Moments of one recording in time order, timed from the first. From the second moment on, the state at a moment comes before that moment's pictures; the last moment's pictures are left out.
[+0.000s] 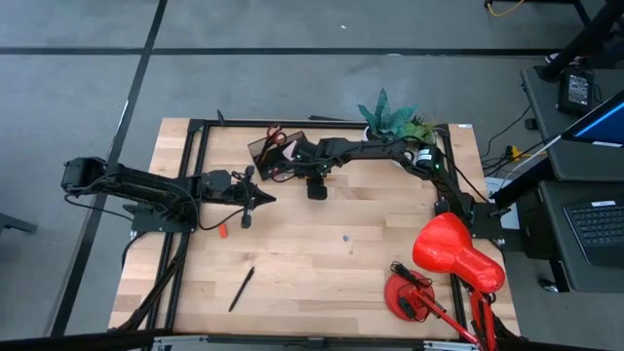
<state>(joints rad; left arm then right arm) 0.10 0.99 0.22 0.44 0.01 0.09 -0.30 2.28 1.73 -0.68 -0.07 -0.34</state>
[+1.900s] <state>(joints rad) 0.10 0.99 0.22 0.44 0.01 0.07 -0.31 2.30 1.73 -0.65 -0.12 -0.32</state>
